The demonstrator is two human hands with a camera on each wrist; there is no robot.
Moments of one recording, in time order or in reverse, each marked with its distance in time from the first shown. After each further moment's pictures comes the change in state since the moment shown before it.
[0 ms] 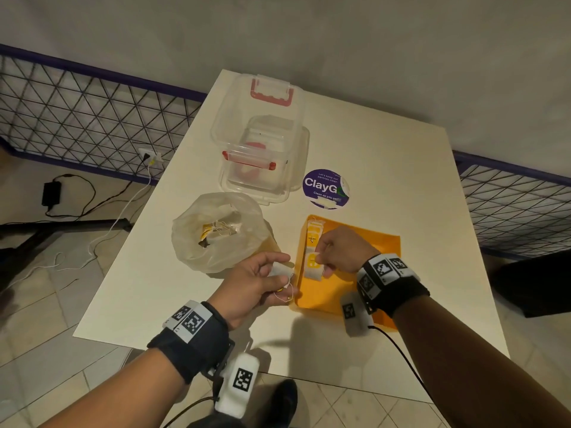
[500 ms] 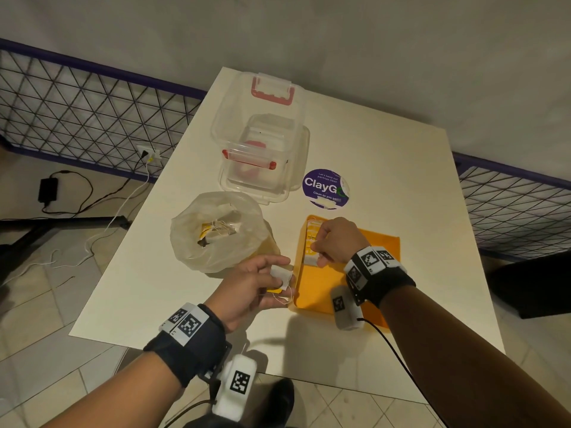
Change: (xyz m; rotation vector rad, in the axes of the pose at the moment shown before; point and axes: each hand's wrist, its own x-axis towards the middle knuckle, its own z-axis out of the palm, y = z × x) left_hand -0.003 0.003 -0.002 -0.068 -0.018 -0.066; right_hand 0.017 -0.011 0.000 0.001 0.162 0.054
